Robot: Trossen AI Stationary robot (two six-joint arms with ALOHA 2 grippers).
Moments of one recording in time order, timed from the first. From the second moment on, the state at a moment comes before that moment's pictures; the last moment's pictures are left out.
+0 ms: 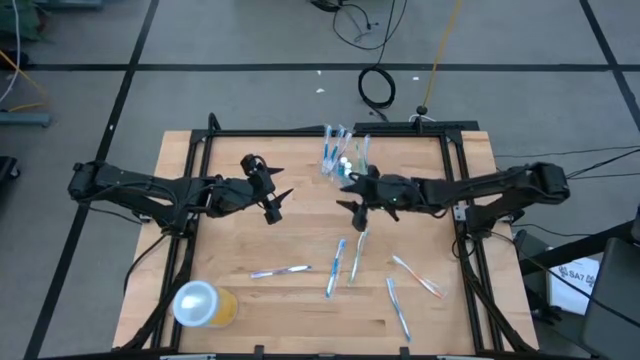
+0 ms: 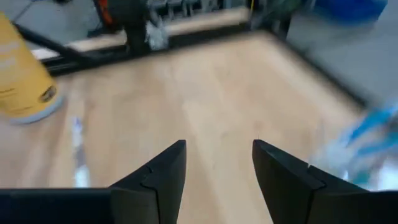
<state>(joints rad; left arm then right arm) -0.10 1.13 0.86 -0.19 -0.63 0.04 -0.01 1.35 0.82 0.12 0.21 0.20</state>
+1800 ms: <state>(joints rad) -0.09 1.13 0.86 -0.18 -0.63 0.13 0.44 1.15 0.46 -0.45 -0.10 0.96</state>
